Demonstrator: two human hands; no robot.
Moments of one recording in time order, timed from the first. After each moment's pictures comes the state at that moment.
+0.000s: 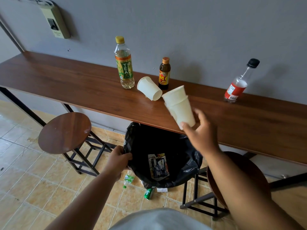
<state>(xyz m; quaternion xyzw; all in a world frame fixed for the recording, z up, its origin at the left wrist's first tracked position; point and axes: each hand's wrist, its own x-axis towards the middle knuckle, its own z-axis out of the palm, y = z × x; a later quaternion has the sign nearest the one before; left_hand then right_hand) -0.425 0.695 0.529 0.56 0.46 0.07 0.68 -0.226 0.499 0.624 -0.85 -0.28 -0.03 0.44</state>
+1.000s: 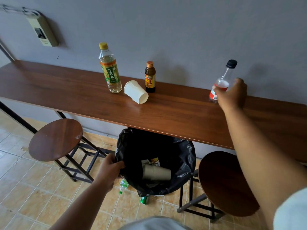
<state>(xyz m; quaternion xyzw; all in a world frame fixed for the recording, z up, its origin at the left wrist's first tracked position) -0.425 0.662 0.531 0.57 0.46 0.08 0.67 -0.053 0.452 0.669 -0.90 -0.03 -0.15 0.41</state>
